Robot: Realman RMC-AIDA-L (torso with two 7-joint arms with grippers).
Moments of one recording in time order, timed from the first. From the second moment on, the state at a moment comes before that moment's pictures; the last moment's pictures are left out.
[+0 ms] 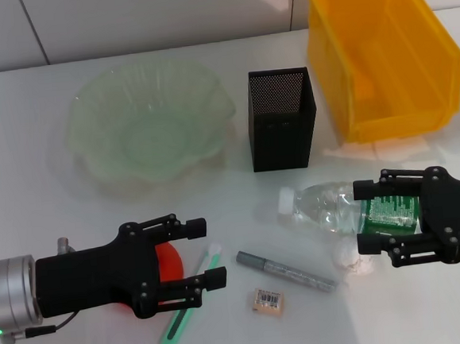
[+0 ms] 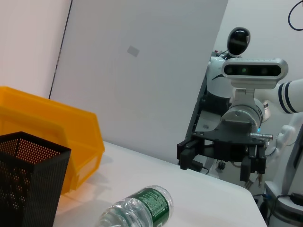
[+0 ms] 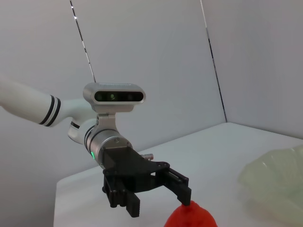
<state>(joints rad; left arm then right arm) -0.51 -2.06 0.90 0.40 1.83 1.70 -1.14 0.41 2.08 -0.40 -0.73 -2.17 -1.97 1.21</state>
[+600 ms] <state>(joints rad) -0.42 -2.06 0.85 0.49 1.82 1.60 -1.12 0.36 2.08 -0.40 -0.73 -2.17 -1.97 1.20</state>
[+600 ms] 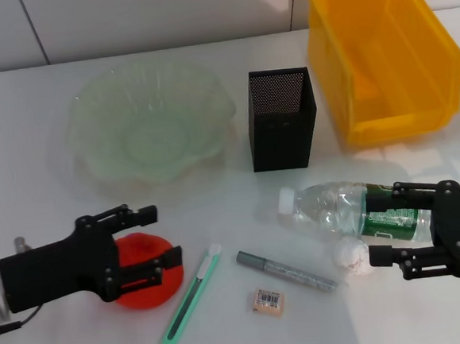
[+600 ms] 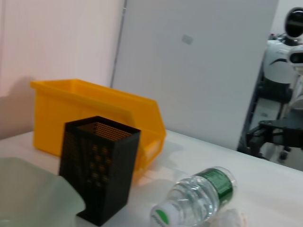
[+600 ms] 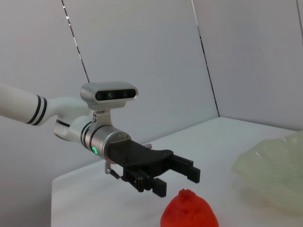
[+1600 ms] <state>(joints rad) -0.40 -2.07 0.85 0.48 1.86 1.51 -1.10 0.37 2.08 -0.40 -0.72 -2.17 -1.97 1.20</state>
